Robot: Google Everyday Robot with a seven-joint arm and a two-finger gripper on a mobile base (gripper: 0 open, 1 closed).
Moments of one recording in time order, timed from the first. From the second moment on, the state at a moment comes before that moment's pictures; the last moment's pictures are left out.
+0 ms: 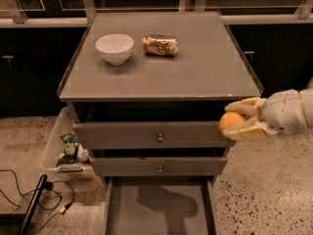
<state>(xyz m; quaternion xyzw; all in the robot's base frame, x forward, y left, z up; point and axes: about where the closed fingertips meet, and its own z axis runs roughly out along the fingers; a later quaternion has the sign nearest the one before) 0.473 -0.211 0.831 -0.55 0.71 0.21 0.39</state>
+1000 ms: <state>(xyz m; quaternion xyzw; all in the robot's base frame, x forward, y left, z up) 0.454 -0.201 0.692 -0.55 0.73 0.27 0.31</state>
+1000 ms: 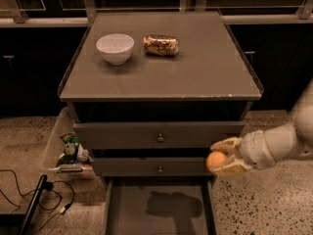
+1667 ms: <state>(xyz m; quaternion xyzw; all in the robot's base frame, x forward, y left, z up) 0.458 -0.200 0.576 -0.55 0.71 0.30 0.32</state>
